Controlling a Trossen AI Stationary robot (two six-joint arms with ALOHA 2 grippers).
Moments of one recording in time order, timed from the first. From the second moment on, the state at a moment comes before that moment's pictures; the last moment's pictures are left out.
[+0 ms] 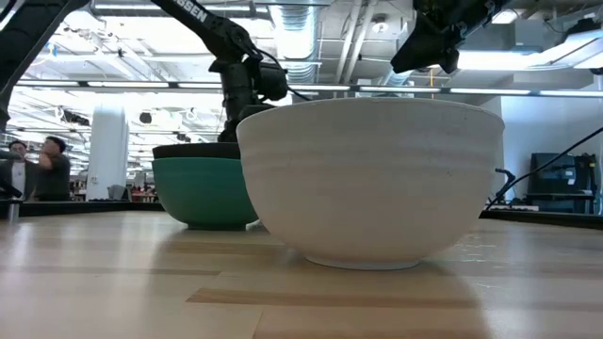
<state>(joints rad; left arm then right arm) 0.63 1.91 1.56 -0.99 0.13 0.10 -0.17 1.04 0.91 -0.44 0.16 0.14</state>
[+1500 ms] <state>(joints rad) 0.59 2.06 1.56 -0.93 0.20 0.14 -0.17 1.04 0.91 -0.44 0.16 0.15</state>
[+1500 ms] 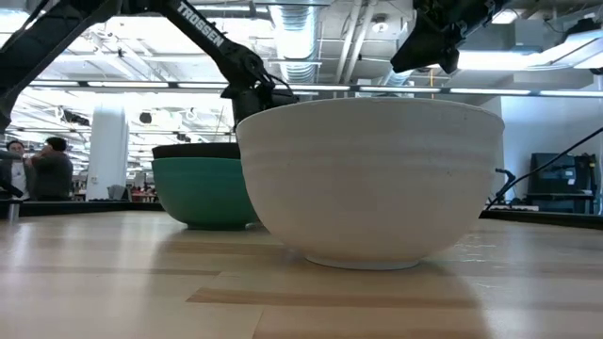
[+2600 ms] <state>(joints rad) 0.50 1.97 1.90 -1.37 0.18 0.23 -0.17 1.04 0.91 -0.45 0.16 0.17</state>
